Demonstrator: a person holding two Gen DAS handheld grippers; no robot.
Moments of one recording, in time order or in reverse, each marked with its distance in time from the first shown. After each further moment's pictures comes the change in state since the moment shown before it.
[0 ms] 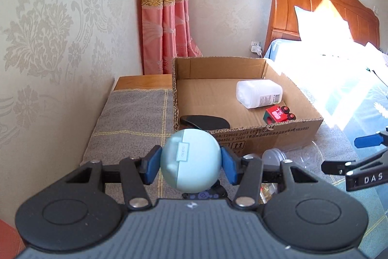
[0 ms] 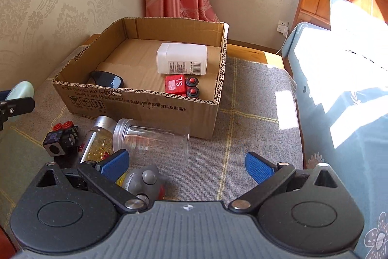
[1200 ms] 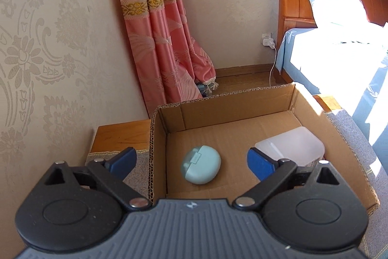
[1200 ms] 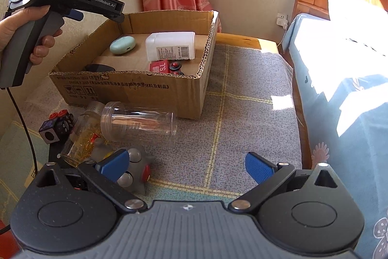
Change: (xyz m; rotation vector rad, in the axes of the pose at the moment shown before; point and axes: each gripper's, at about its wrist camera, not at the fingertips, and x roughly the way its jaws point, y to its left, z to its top) left arm 0.130 -0.035 0.107 0.111 0.044 0.088; right arm 0.001 -0.028 -0.023 0.038 -0.009 0.050
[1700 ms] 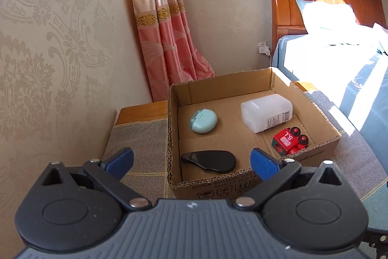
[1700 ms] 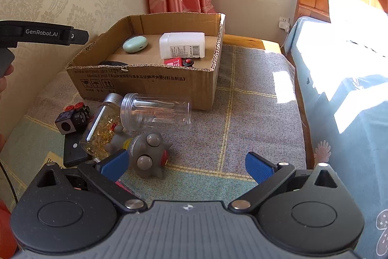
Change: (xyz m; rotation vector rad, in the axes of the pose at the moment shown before) left arm -0.103 0.007 -0.078 -0.003 -0.065 0.022; right arm -0.022 0.017 -0.019 -0.009 -0.015 0.010
